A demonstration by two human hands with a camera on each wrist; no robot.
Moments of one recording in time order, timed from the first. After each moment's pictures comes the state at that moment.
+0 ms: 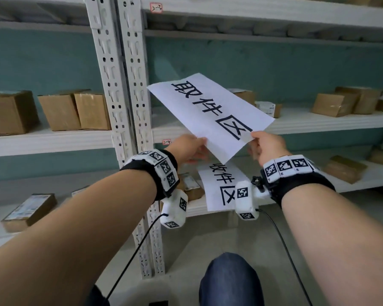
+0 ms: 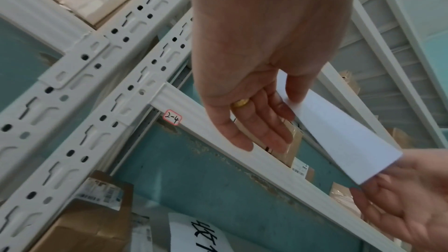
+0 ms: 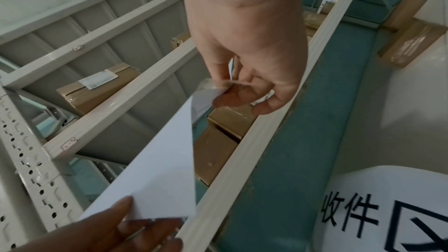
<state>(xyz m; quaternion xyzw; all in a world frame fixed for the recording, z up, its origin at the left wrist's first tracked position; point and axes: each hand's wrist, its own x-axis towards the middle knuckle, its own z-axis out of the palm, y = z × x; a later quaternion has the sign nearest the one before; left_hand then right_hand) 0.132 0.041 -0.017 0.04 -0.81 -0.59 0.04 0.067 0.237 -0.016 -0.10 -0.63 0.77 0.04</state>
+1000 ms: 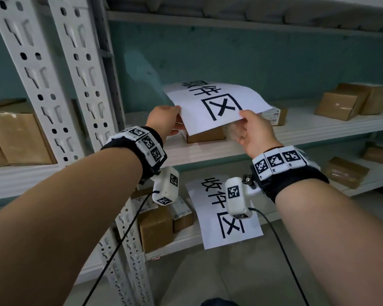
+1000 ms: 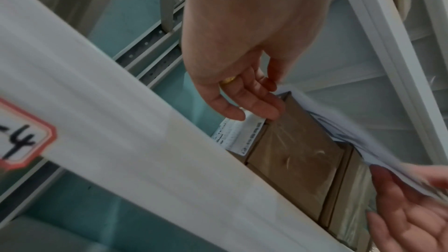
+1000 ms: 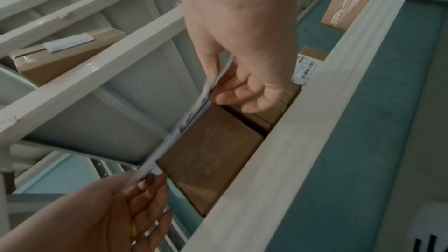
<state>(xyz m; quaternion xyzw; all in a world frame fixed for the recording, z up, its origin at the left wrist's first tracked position) -0.053 -0.013 0.034 0.06 -0.76 -0.63 0.17 -0.066 0.186 0.015 -0.01 -0.56 0.83 0.05</state>
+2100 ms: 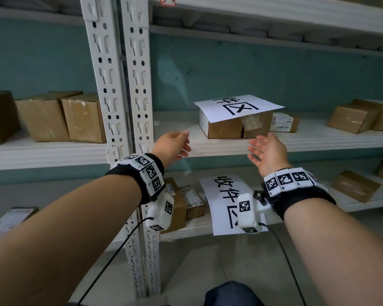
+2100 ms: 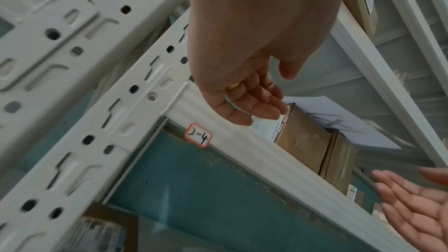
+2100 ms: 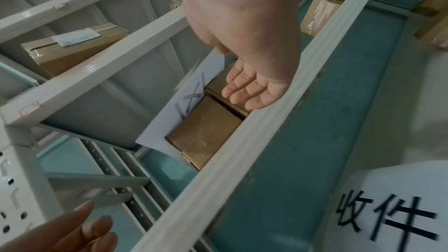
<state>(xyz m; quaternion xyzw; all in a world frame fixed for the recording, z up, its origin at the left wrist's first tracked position) 0.052 -0.037 -0.012 0.06 -0.78 -0.60 0.15 0.002 0.185 -0.011 -0.07 -0.59 0.81 0.05</state>
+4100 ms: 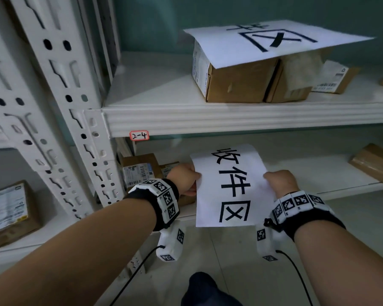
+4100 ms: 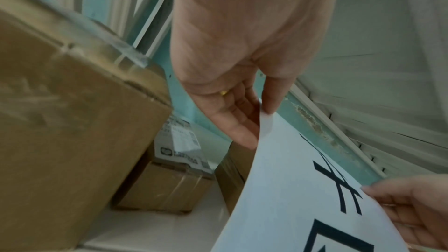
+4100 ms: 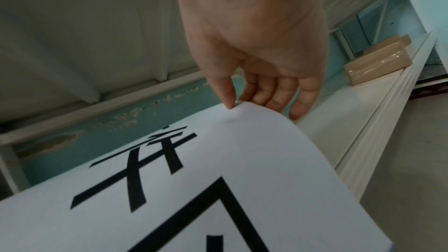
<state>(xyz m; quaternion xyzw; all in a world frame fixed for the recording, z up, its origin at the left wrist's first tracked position) -0.075 0.000 -0.182 0.18 -0.74 -0.63 -0.12 -0.155 0.240 -0.196 -0.22 -0.92 0.33 -0.05</state>
